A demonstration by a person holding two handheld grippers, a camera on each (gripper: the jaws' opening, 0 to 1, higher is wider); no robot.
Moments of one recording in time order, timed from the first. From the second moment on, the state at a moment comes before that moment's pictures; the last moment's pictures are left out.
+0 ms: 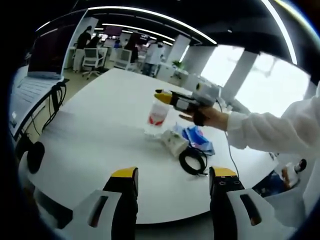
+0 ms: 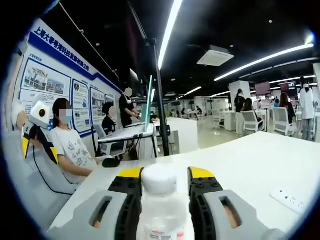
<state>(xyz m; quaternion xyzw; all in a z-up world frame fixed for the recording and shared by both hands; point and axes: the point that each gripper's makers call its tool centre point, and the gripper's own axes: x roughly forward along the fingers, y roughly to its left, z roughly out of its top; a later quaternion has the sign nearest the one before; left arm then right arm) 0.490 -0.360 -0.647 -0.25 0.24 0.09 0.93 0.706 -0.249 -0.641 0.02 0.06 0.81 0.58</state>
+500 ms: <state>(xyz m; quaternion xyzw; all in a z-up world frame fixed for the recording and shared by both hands) 0.492 -0.364 -0.647 -0.25 0.24 0.08 0.93 0.735 -0.264 -0.600 0.05 0.06 0.77 0.64</state>
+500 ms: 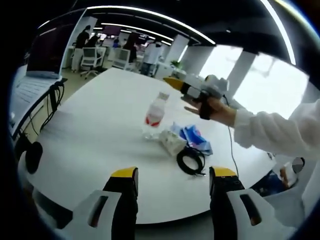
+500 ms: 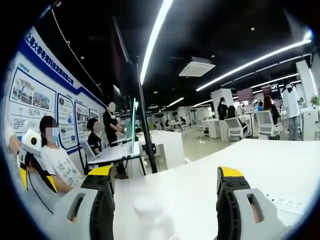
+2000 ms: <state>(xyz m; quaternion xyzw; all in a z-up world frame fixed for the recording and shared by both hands) 0.498 -0.391 -0.644 -0.25 0.25 0.03 0.94 0.705 -0.393 -0.597 -0.02 0.15 0.71 0.69</state>
